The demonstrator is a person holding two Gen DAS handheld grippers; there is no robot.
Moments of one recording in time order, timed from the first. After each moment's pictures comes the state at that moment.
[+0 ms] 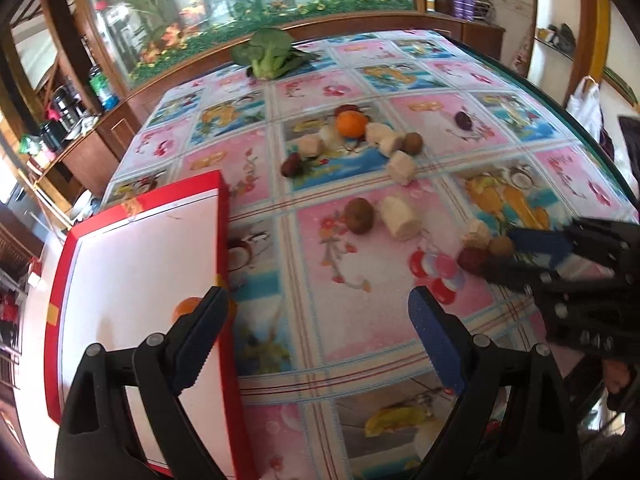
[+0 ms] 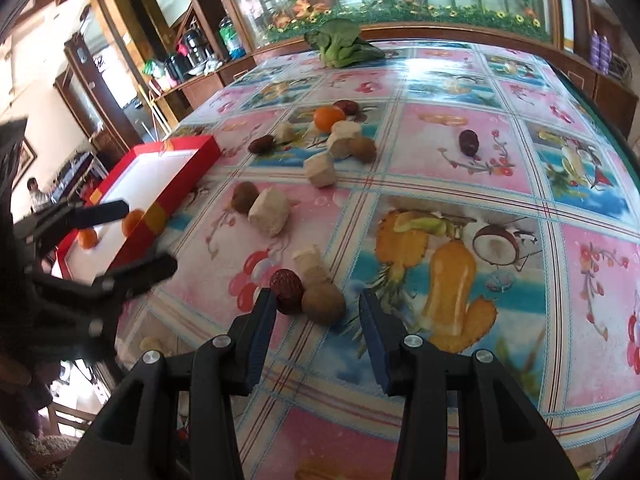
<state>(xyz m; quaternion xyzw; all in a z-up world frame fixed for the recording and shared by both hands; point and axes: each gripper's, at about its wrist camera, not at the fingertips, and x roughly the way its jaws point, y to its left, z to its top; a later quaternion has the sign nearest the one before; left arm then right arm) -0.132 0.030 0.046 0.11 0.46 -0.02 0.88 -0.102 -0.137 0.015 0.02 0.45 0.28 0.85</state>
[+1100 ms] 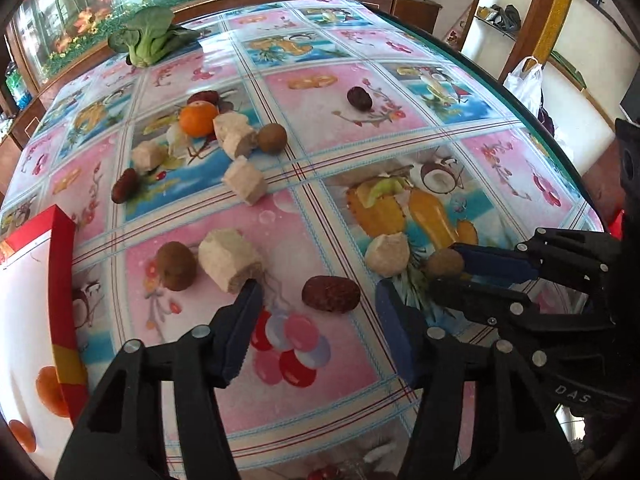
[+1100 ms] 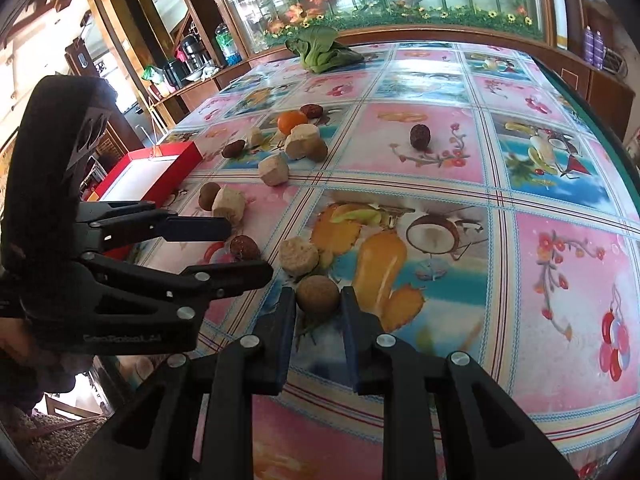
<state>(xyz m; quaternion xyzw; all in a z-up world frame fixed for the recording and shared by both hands) -0.084 -0.041 0.016 0.07 0.51 -0.16 0.84 -0.101 -0.178 0.012 0.03 0.44 0.28 0.85</state>
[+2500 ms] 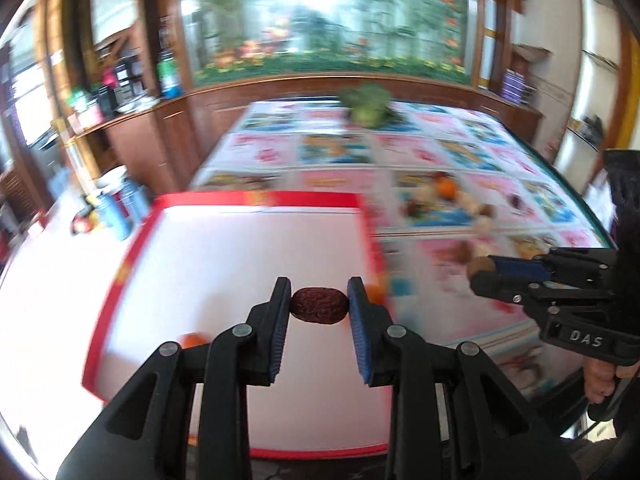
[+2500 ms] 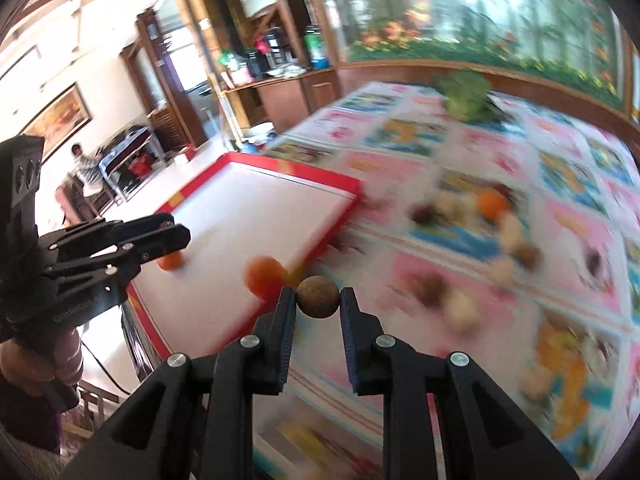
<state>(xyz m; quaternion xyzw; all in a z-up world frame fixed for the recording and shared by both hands) -0.188 0.169 0.084 0.00 0.37 0.05 0.93 -0.116 0.004 0.067 -0.03 0.39 0.38 0.84</state>
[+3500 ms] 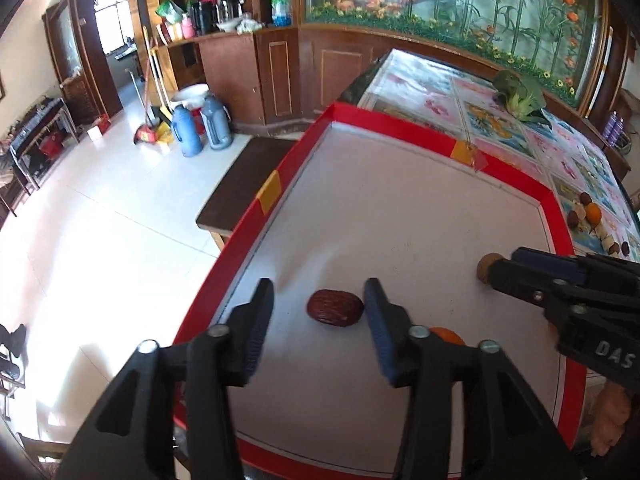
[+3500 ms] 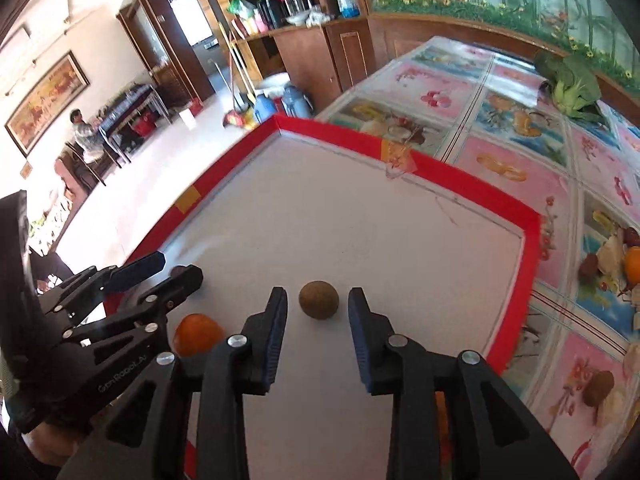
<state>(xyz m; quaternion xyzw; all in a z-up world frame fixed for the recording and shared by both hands) -0.181 0.294 0.034 -0.08 0.42 0.19 0.88 -0.097 0.141 0.049 -0.05 0.46 0.40 0.80</state>
